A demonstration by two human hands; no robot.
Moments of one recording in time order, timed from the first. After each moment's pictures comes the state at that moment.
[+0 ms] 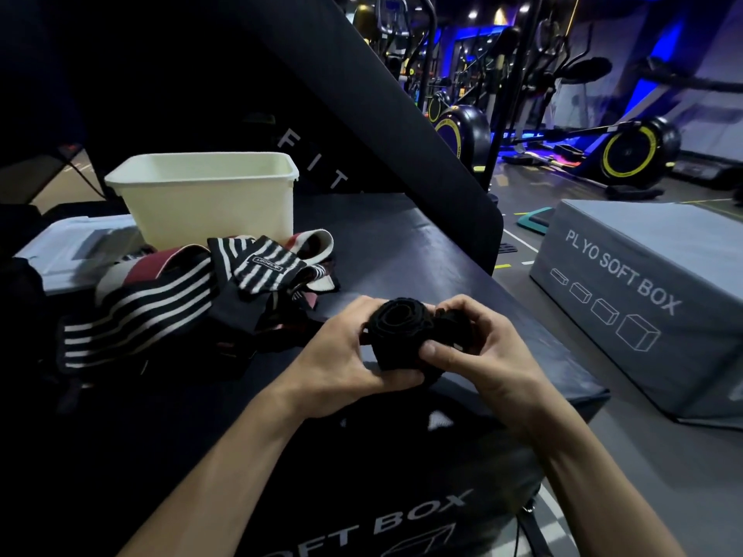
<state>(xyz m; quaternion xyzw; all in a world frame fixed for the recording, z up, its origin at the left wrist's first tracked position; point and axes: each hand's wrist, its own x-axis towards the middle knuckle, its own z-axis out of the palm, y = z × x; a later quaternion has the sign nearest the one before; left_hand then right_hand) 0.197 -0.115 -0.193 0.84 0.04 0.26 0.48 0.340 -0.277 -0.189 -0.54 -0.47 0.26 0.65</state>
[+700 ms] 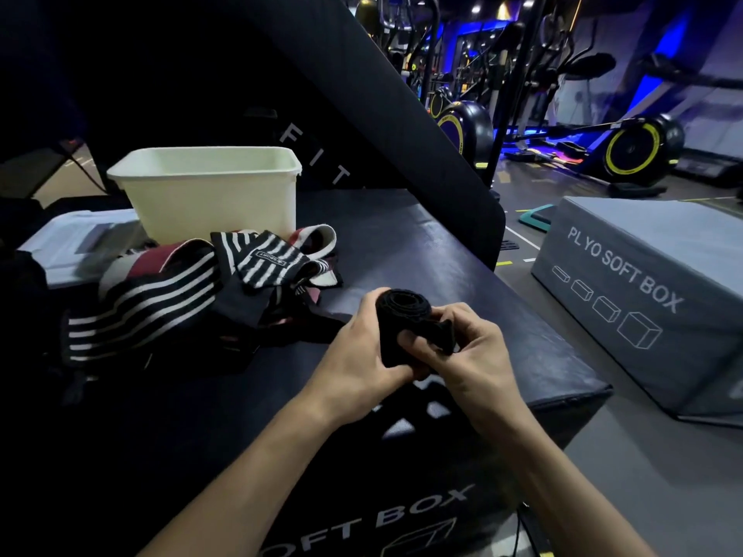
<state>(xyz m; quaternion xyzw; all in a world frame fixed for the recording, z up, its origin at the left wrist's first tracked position) 0.209 -0.130 -0.211 0.84 0.11 0.30 0.44 0.325 -0.255 -0.214 -0.63 -0.39 0.11 0.66</state>
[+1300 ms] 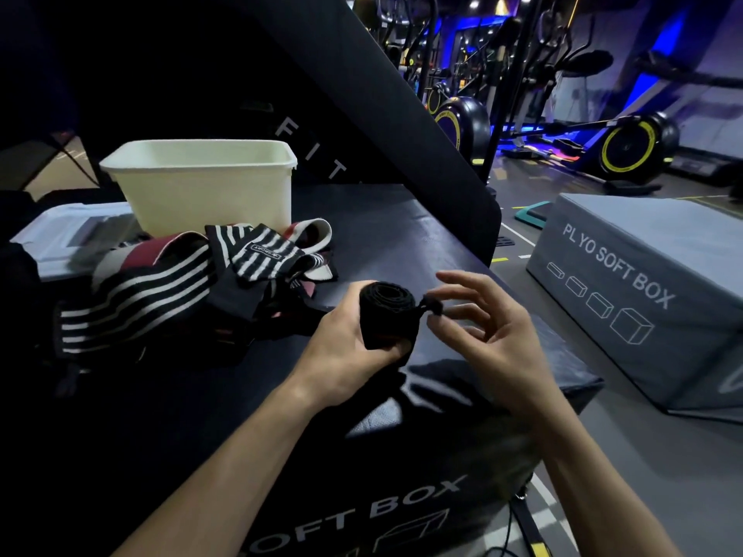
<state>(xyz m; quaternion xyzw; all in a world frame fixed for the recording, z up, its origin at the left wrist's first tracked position) 0.208 -0.124 -0.210 0.81 0.13 0.31 0.49 0.338 -0.281 -0.189 -0.61 -0.46 0.10 0.64</state>
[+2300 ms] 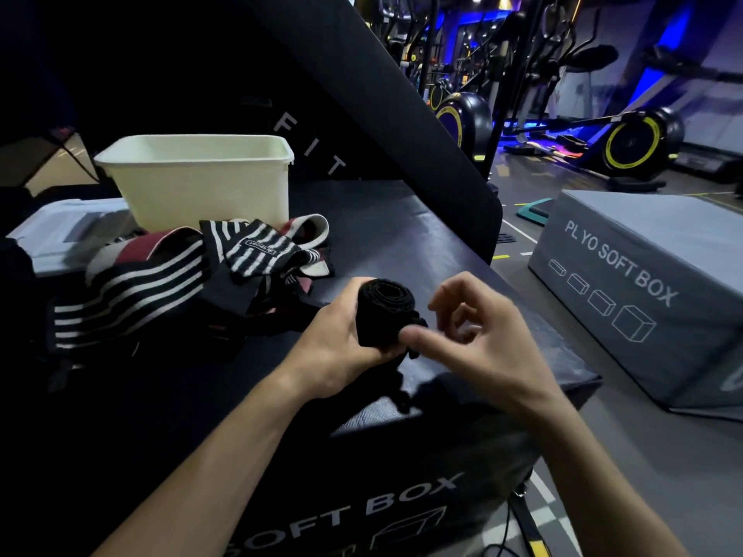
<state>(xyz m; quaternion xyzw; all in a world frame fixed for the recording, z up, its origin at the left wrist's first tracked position) 0.211 -0.113 -0.212 0.81 0.10 0.28 0.50 0.325 -0.286 -0.172 -0.70 -0.49 0.04 0.52</state>
